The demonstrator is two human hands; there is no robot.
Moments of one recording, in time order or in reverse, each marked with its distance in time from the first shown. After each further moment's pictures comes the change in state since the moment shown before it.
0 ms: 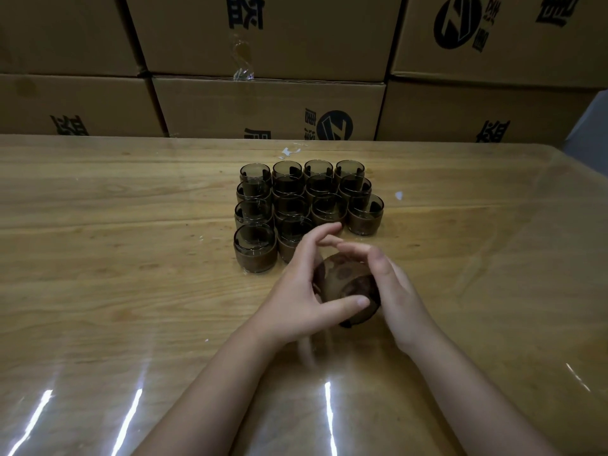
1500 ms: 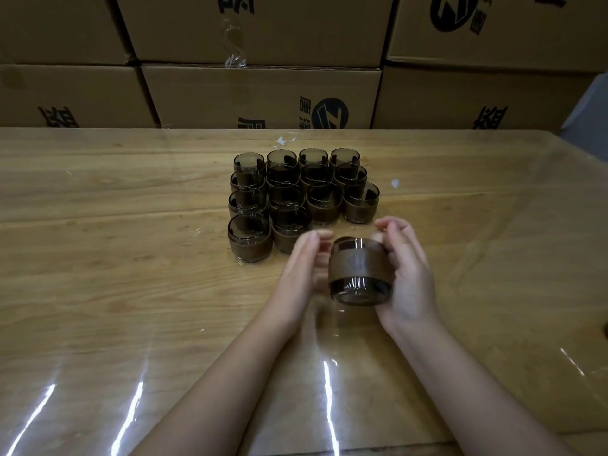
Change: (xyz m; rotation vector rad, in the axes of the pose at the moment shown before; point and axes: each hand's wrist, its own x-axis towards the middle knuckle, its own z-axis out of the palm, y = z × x) left_hand 0.007 -0.002 0.024 -0.418 0.182 -0.326; right_hand 0.003 0.000 0.006 0.620 0.318 0.008
